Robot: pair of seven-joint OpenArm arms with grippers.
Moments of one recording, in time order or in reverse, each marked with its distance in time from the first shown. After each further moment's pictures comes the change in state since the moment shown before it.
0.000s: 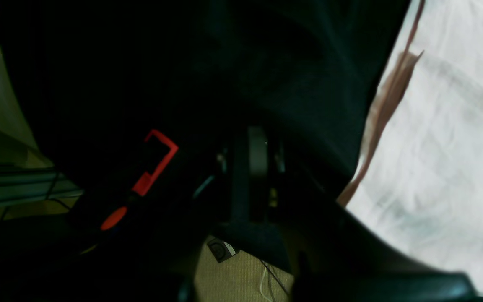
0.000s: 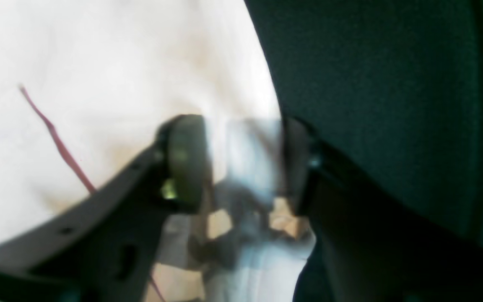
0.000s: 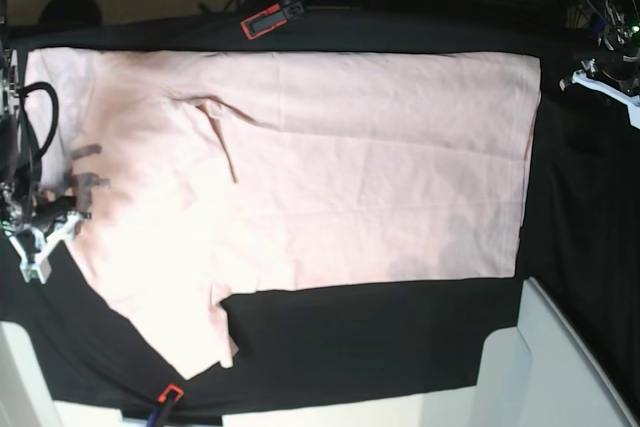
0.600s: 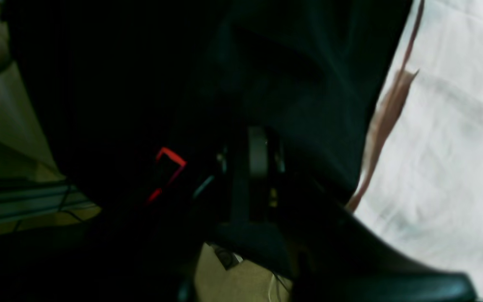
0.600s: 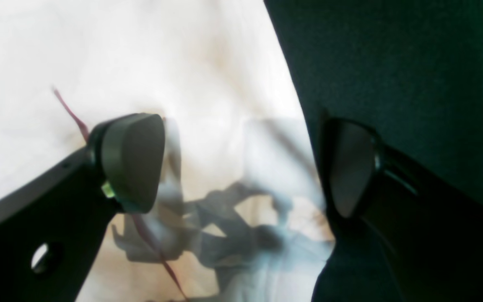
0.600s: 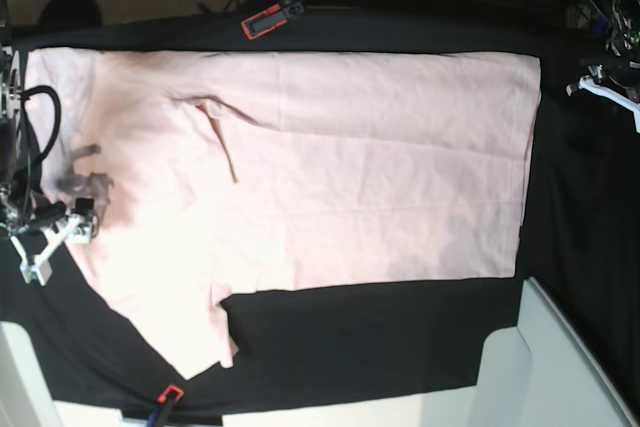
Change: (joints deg) left arm -0.1 -1.9 0.2 0.3 0.0 0.0 0.0; right arm 0.2 -0.2 3.8 0.0 0.0 2.4 -1.9
